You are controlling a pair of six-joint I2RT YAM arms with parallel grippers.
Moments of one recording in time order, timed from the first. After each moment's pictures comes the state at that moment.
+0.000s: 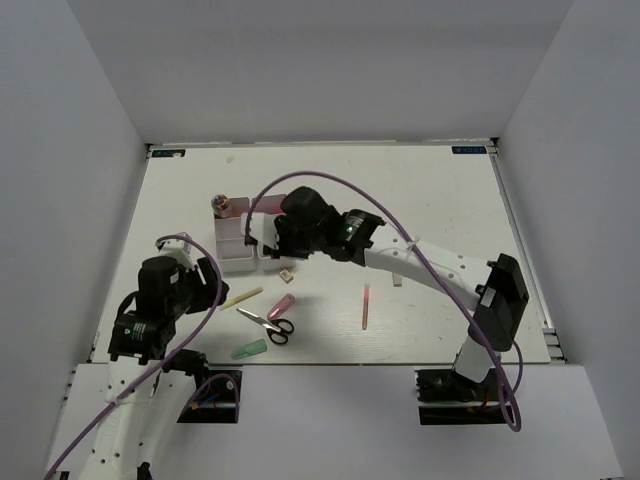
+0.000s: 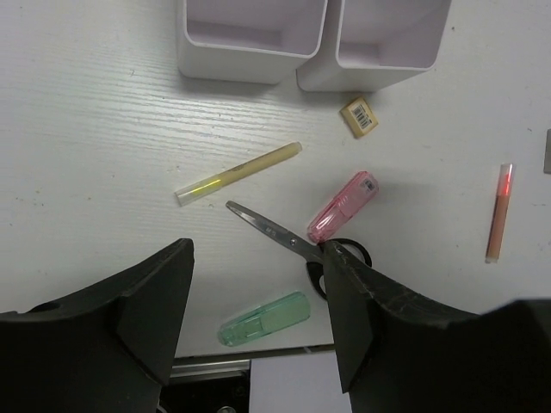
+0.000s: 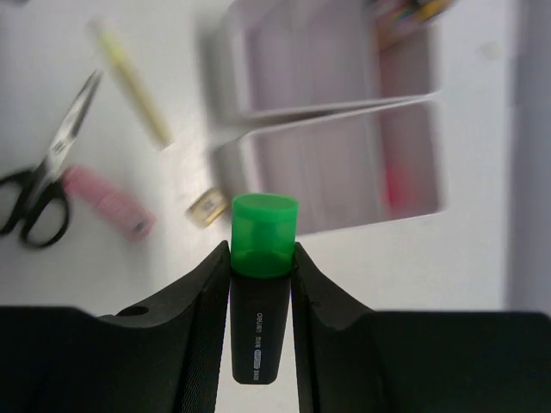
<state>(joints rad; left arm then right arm) -0.13 0.49 0.71 -0.90 0.08 -0.36 1.07 1.71 1.54 -0.57 -0.14 -0.64</state>
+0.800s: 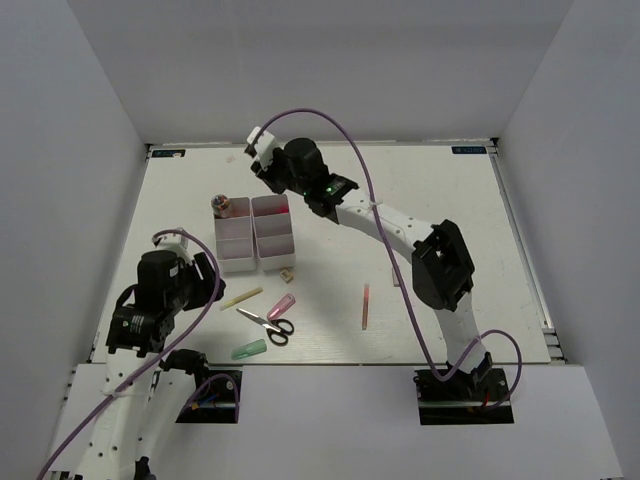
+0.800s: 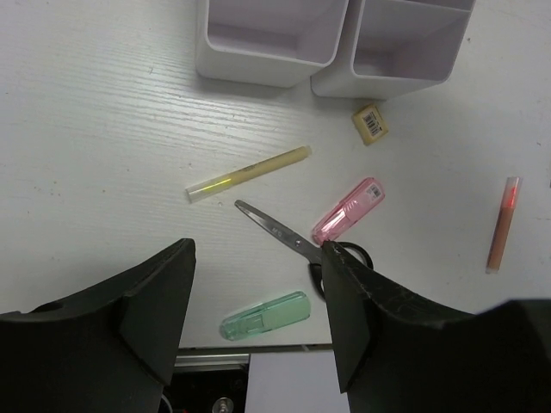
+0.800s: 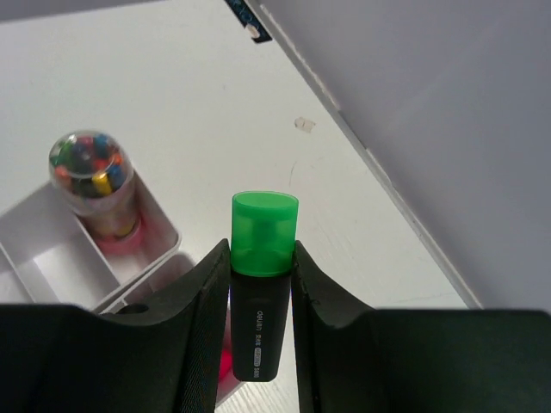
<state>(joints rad) -0.13 0.55 0.77 -0.93 0.04 -0.38 0.86 2.10 1.87 -0.01 -0.07 -0.36</state>
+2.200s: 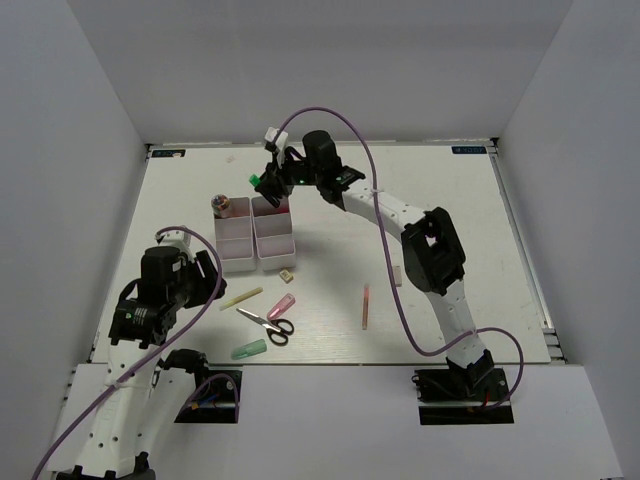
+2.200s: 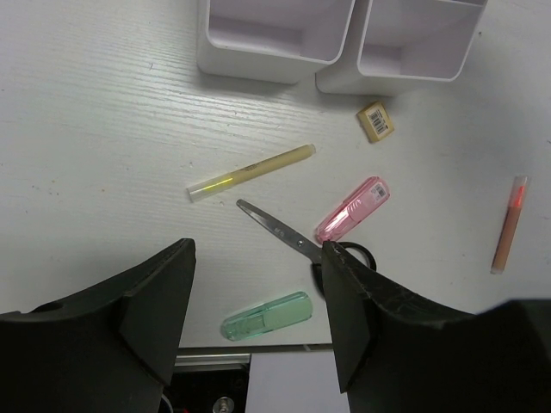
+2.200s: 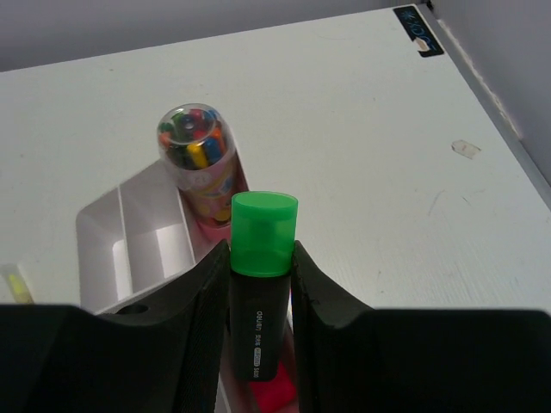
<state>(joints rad) -0.13 0.59 0.77 -0.92 0.04 -0.38 0.72 2.25 1.94 0.07 -0.64 -0.15</state>
